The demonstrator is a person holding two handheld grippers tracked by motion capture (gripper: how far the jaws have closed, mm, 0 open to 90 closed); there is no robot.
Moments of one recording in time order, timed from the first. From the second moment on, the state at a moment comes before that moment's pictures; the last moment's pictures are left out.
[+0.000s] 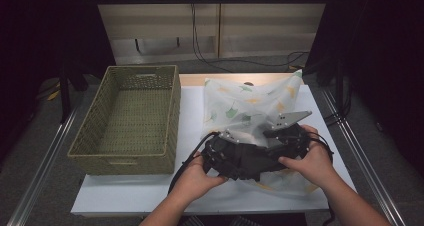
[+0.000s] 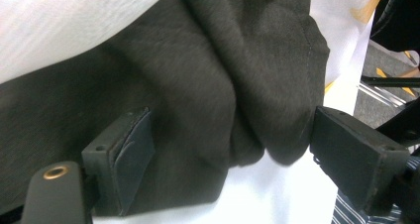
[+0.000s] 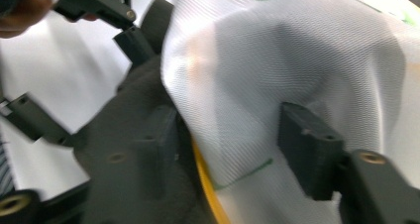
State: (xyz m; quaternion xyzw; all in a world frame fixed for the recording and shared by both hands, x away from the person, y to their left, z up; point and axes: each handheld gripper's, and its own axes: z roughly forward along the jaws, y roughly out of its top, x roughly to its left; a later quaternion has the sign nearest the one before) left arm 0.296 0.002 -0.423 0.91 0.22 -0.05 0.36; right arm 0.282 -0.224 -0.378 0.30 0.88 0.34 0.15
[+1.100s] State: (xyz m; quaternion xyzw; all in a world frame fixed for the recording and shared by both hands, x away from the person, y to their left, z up) left arm 0.306 -0.025 -0.443 0.91 0.23 -0.04 0.36; right arm 0.282 -0.236 -0.358 0.30 0.87 0.38 0.11
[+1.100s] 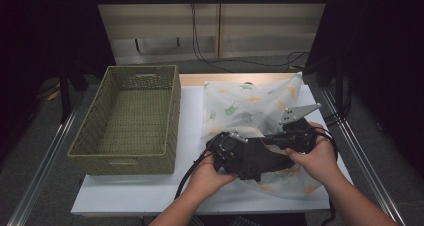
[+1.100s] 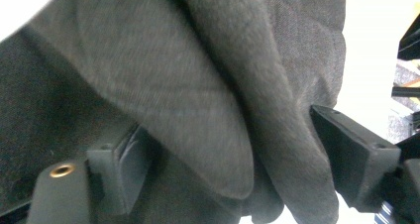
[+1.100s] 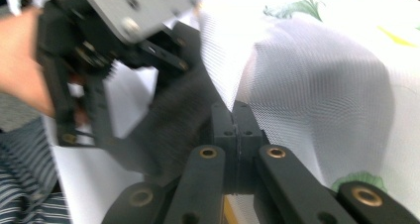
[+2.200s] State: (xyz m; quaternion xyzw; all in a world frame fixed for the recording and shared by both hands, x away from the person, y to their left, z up) left arm 0.317 -0.022 -0.401 0.84 0.26 0.11 0.46; right arm 0.272 -0.246 -0.349 0.27 0.86 0.42 0.06
